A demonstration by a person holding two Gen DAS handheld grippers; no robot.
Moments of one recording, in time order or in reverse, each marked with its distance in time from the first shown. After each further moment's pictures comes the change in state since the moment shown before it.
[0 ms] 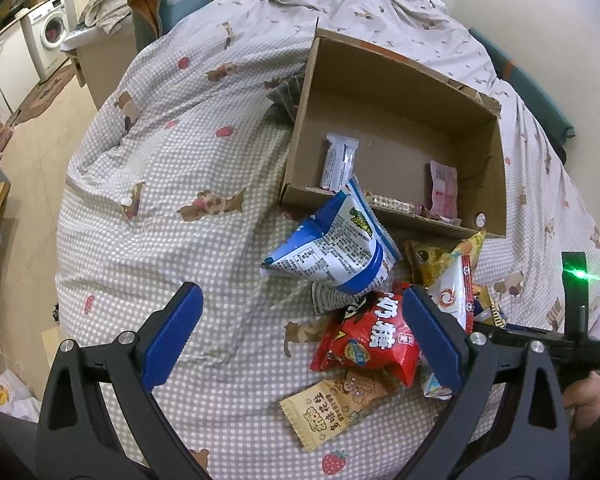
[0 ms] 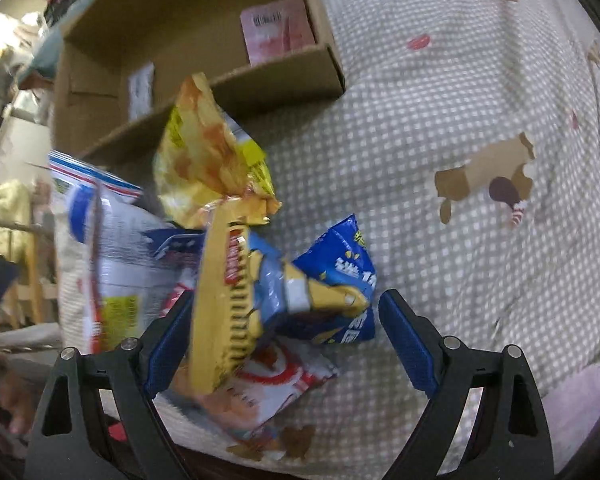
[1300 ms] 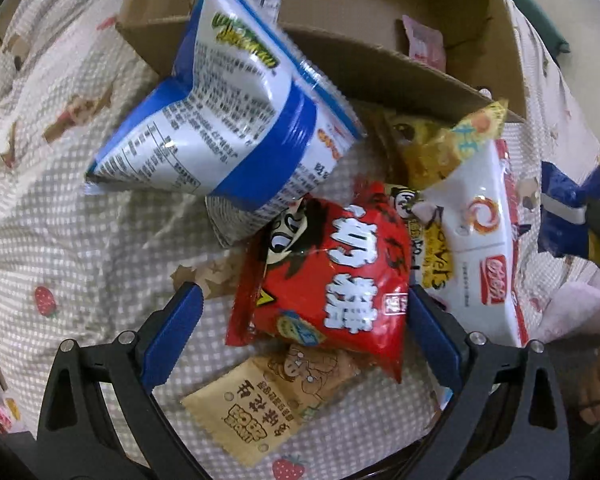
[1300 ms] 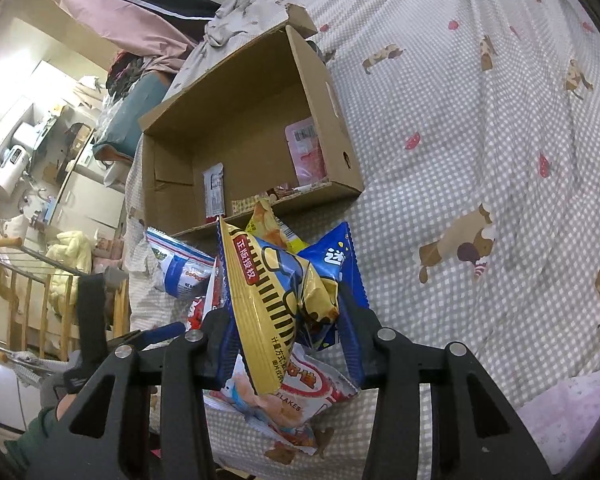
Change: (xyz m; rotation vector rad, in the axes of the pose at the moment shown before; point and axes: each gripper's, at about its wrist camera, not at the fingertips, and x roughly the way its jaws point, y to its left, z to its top) left arm 0.109 -0.056 -0.034 0.107 0.365 -0.099; right arm -0.082 -0.033 -0.012 0.017 -0.285 0.261
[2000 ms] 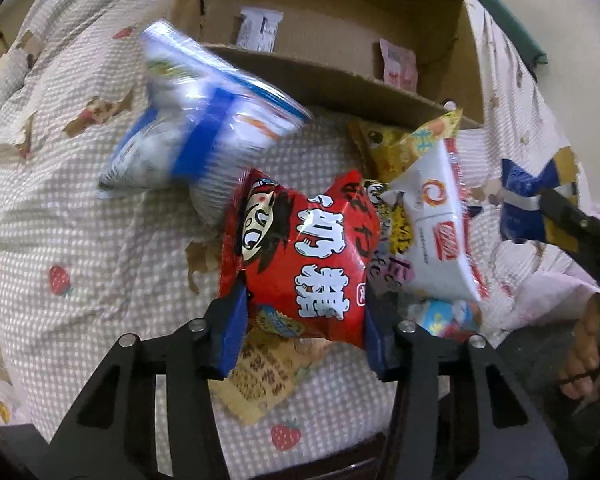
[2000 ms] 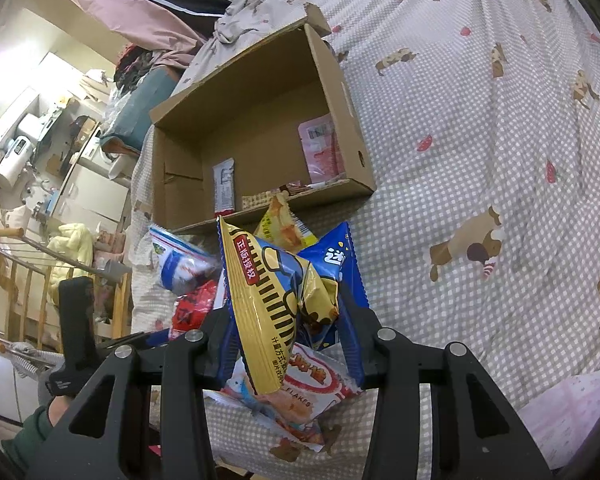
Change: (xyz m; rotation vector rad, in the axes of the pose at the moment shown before) left arm -0.045 0.011 -0.033 0.005 -0.060 -0.073; right arm -0.001 0.012 -0.004 -0.032 0.003 0.022
